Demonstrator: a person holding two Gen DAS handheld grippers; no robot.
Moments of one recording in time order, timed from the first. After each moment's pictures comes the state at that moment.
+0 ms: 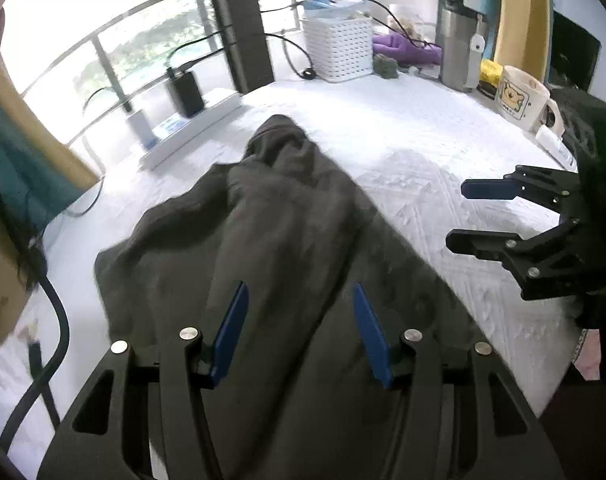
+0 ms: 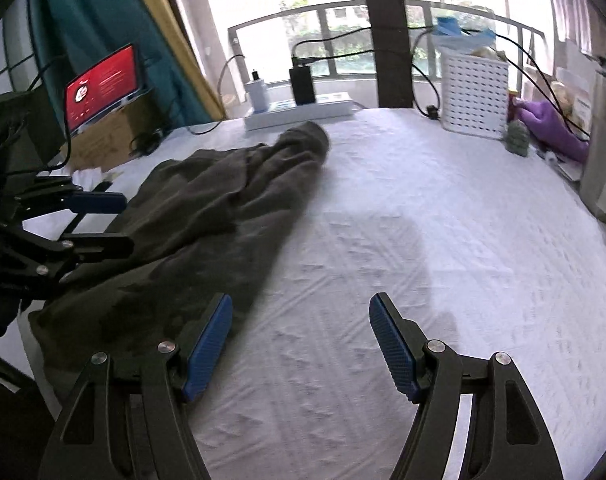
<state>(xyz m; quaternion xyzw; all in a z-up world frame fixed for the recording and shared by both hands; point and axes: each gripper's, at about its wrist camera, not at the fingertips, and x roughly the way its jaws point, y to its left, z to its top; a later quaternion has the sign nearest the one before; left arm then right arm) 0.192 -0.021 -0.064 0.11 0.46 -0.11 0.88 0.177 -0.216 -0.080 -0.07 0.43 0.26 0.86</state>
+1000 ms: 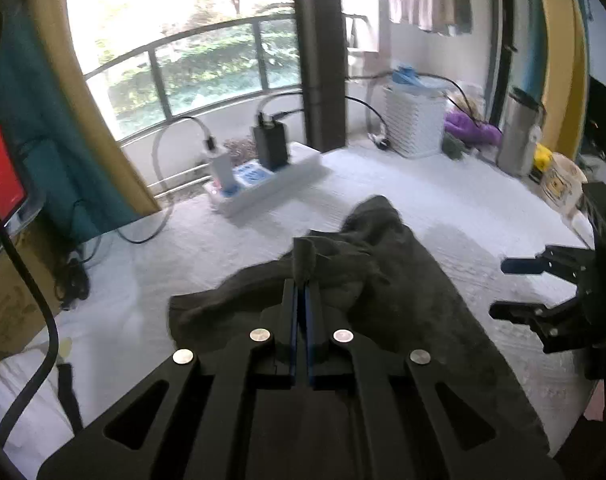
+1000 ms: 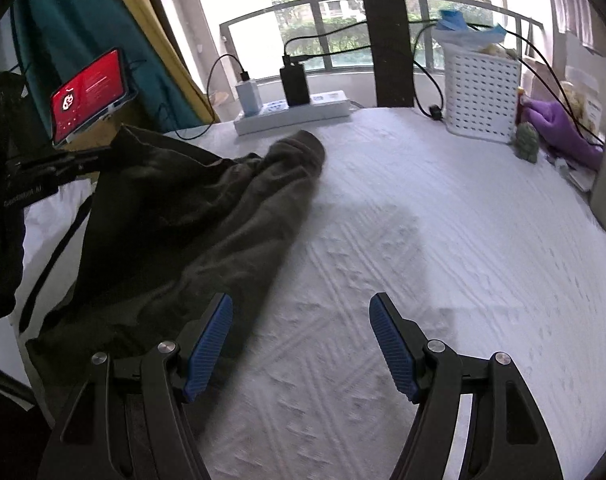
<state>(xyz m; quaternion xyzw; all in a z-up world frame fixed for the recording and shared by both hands) 0.214 0.063 -0.024 0.05 0.37 -0.05 0.93 0.202 -0.187 -0.076 -0.08 0.45 0.25 0.86</state>
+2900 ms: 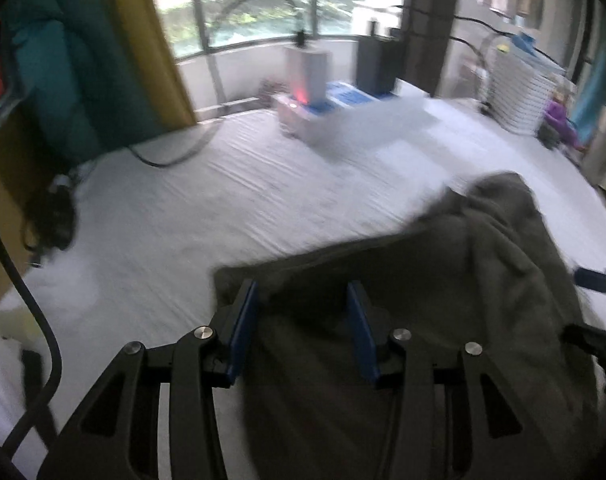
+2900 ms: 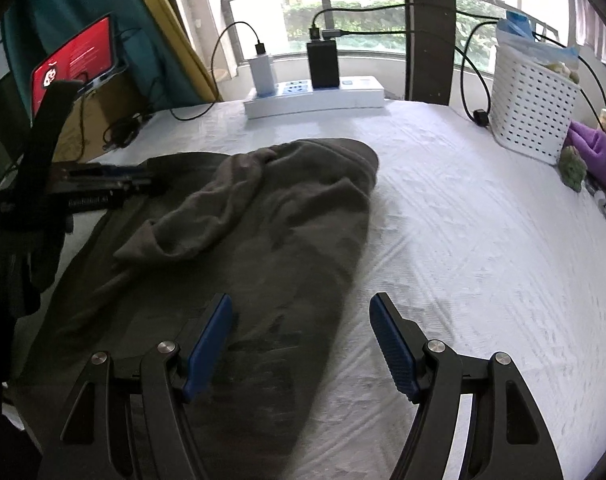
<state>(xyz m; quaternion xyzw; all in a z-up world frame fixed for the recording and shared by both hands) 0.285 0.139 -0.107 0.00 0.45 0.02 0.89 0.239 -0.127 -0.101 -0.11 0.47 0.23 0.84</state>
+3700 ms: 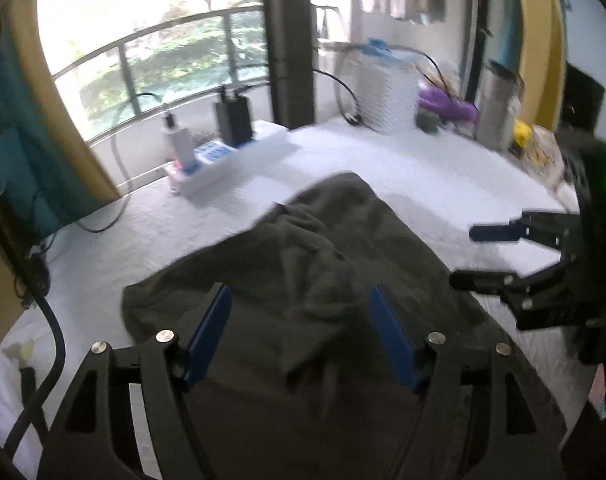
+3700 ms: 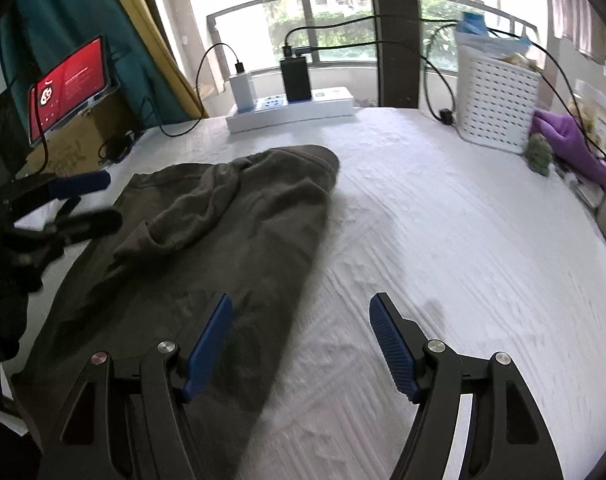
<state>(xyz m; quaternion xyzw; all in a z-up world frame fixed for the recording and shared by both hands) 0.217 0.038 -0.060 0.07 0.39 -0.11 0.91 0.211 -0.162 -0.084 -0.08 0.45 0.21 0.86</state>
